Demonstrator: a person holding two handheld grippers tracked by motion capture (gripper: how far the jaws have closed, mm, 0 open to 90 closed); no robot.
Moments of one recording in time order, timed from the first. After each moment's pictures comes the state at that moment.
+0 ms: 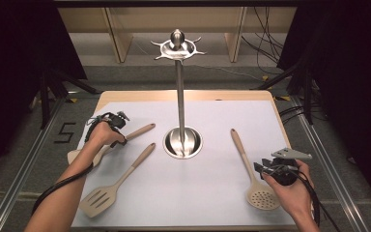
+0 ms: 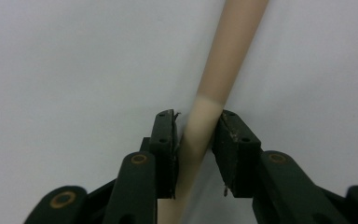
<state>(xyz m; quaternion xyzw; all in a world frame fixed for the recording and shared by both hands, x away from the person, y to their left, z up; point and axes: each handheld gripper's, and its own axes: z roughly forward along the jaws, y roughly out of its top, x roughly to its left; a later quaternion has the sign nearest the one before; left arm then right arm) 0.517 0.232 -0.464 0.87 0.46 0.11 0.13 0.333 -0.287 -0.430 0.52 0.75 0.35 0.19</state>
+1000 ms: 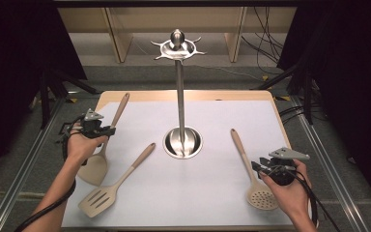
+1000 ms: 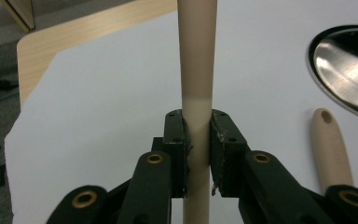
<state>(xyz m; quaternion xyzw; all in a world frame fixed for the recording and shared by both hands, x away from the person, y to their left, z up) 0.450 0.278 -0.424 0.77 0.47 0.24 0.36 0.333 -0.282 -0.427 0.50 0.76 0.35 0.22</state>
